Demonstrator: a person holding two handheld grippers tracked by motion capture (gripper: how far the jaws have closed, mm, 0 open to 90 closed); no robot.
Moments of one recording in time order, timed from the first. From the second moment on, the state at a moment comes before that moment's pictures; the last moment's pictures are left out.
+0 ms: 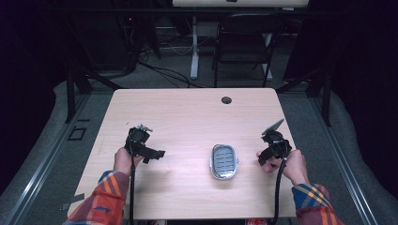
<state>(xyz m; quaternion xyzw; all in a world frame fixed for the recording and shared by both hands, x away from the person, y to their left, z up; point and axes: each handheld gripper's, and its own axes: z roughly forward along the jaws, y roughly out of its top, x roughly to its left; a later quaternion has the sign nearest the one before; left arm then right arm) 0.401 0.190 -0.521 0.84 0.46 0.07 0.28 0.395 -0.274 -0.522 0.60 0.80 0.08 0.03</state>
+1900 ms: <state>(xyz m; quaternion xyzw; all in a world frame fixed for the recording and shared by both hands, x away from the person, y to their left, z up) 0.402 0.187 -0.521 0.84 0.45 0.07 0.28 0.407 -0.230 -0.454 0.53 0.84 0.08 0.04</state>
